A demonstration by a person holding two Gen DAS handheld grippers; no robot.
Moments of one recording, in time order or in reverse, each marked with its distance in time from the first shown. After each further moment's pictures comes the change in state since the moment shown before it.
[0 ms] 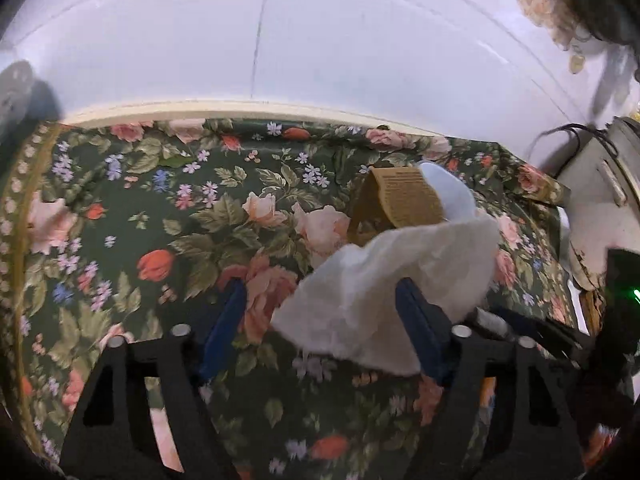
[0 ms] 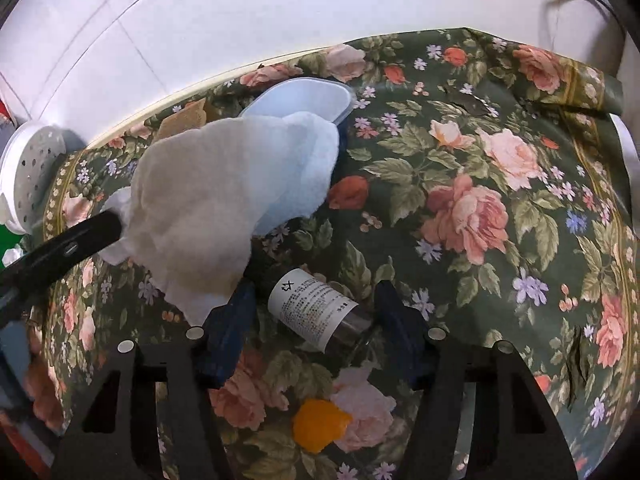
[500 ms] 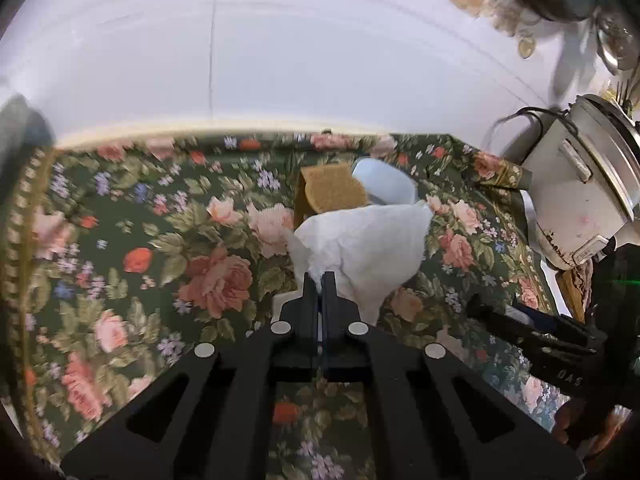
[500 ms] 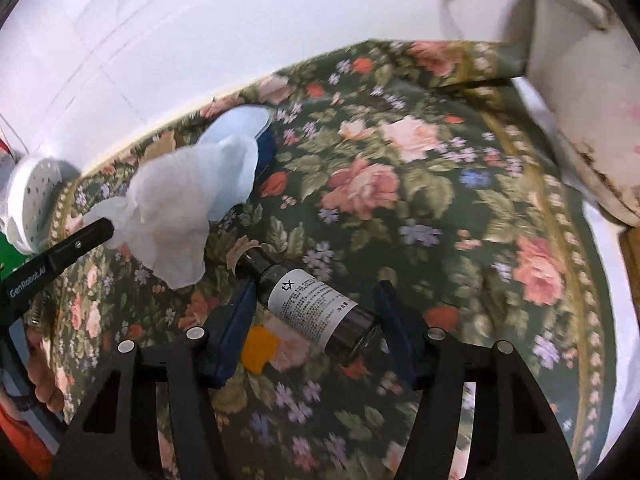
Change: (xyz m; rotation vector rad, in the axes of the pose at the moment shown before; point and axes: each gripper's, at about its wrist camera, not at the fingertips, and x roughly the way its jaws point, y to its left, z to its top) left arm -0.051 -0.043 -0.018 0.080 -0.048 -0.025; right arm -0.075 -0.056 -0.030 0.108 -0.063 -0.045
